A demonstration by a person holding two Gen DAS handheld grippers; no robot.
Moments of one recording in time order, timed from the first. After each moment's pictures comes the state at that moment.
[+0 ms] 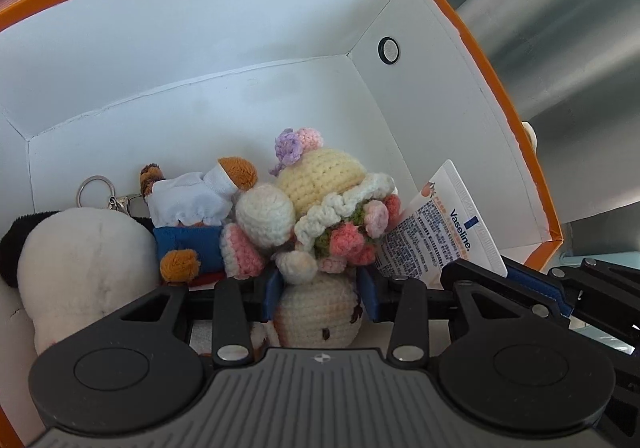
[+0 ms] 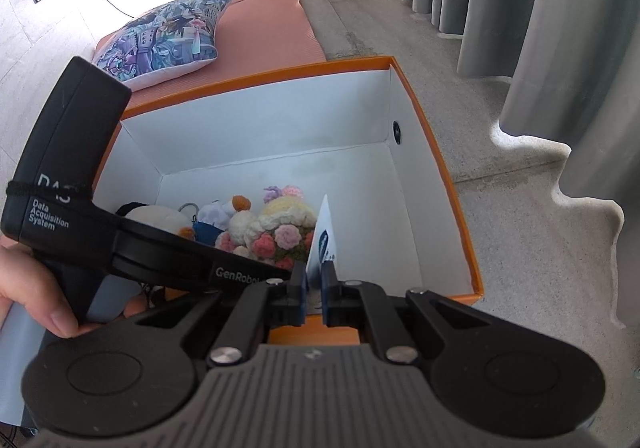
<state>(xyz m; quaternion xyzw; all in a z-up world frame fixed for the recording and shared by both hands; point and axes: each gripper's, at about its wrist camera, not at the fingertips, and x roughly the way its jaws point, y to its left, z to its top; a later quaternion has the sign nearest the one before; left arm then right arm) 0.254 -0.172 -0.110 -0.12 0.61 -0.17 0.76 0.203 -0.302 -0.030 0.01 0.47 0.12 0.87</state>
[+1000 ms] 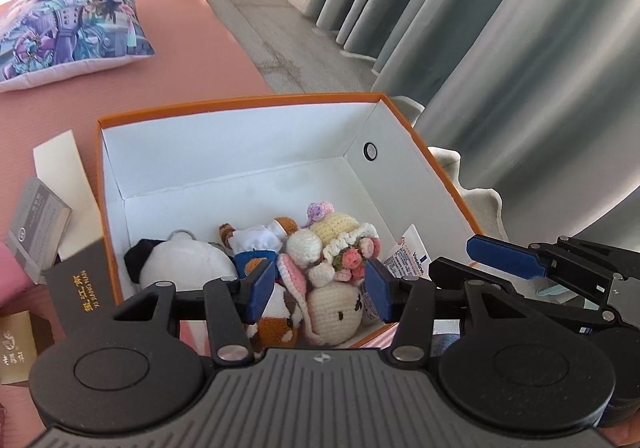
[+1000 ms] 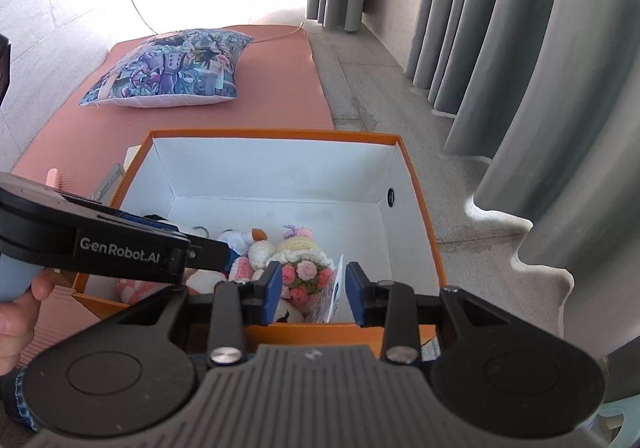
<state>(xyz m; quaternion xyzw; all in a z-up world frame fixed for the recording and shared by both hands) 0.181 -0.114 -0.020 -0.12 0.46 -0.15 0.87 0.157 -0.270 0.015 -0.07 0.39 0.10 0.91</state>
